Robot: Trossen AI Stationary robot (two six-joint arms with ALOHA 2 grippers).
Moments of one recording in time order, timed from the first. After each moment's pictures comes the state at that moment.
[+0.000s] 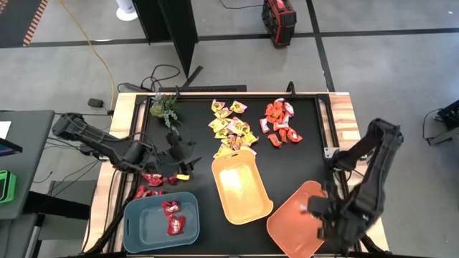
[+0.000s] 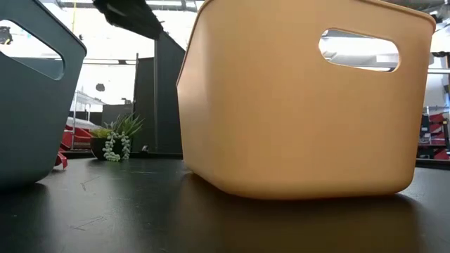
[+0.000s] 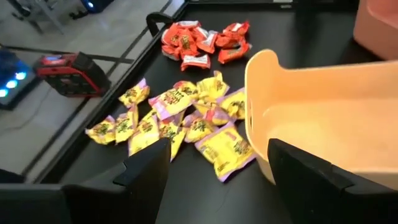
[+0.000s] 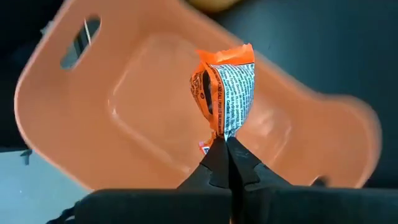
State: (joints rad) left arm -0.36 1.15 0.97 -0.52 -0.78 -0.32; right arm 1.05 1.49 1.39 -1.33 0.27 1.30
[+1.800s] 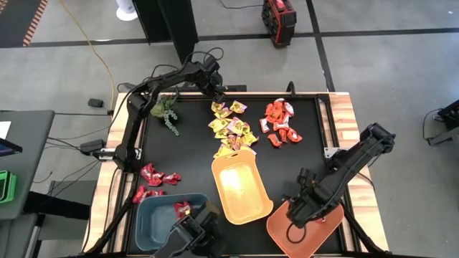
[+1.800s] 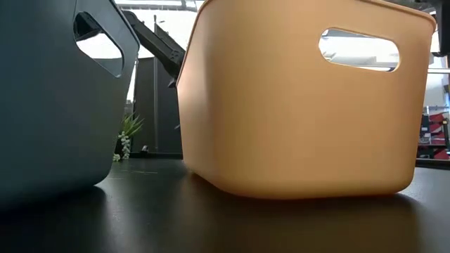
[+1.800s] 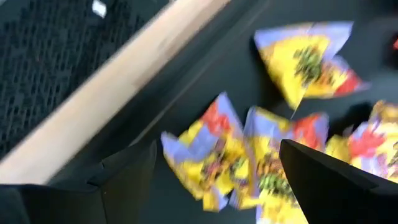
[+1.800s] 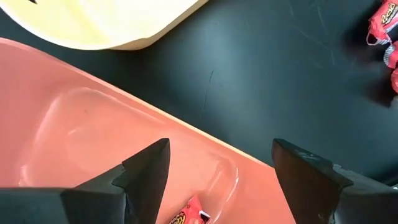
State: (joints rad) left arm 0.82 2.22 1.87 -0.84 0.26 -0.02; right arm 0.72 1.58 1.39 -1.36 0.27 1.07
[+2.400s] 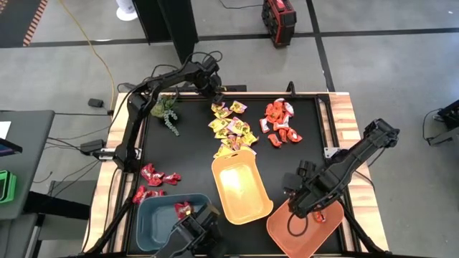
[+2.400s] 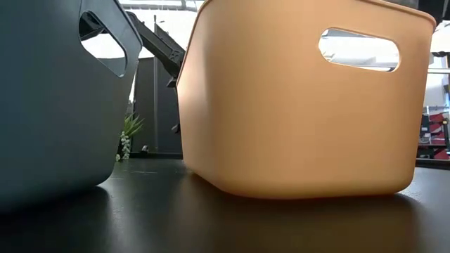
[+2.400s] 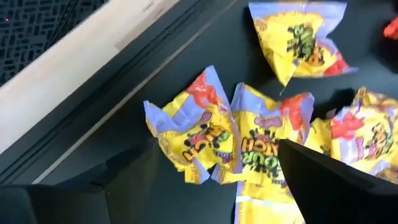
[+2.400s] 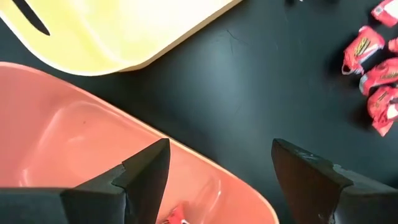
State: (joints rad) left arm 0.81 2.23 1.88 -0.91 0.32 -0.09; right arm 0.67 1.50 1.39 -1.37 0.31 0.94
